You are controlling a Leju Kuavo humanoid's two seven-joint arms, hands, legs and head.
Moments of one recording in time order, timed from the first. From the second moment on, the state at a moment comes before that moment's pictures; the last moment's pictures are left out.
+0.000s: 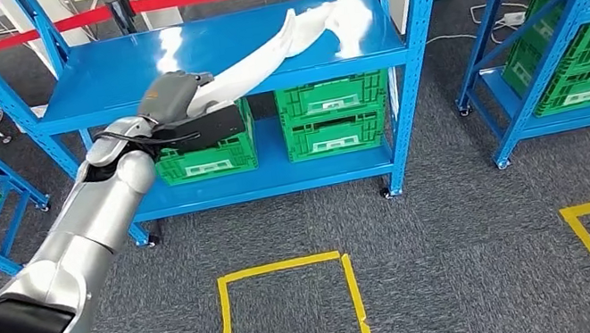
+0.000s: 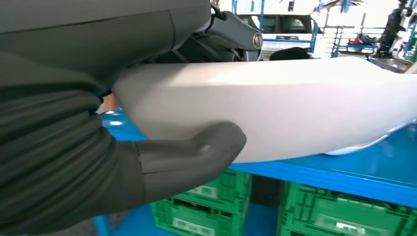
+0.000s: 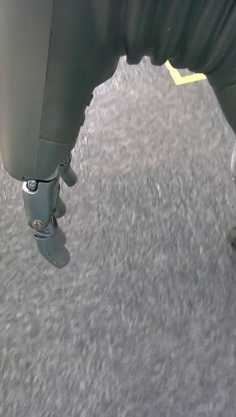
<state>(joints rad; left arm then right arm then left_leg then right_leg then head) -1.00 0.05 -0.44 -0.68 -0.79 0.02 -0.45 -0.09 0.13 -1.17 -0.20 1.16 -0.12 -0.35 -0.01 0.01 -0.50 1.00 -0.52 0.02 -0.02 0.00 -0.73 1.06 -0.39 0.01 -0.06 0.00</state>
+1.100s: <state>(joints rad) -1.00 0.08 -0.43 -0.69 -0.78 -0.02 -0.44 -0.09 0.13 -1.17 -0.20 1.17 -0.15 -0.35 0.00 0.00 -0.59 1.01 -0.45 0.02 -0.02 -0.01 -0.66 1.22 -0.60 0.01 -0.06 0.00</state>
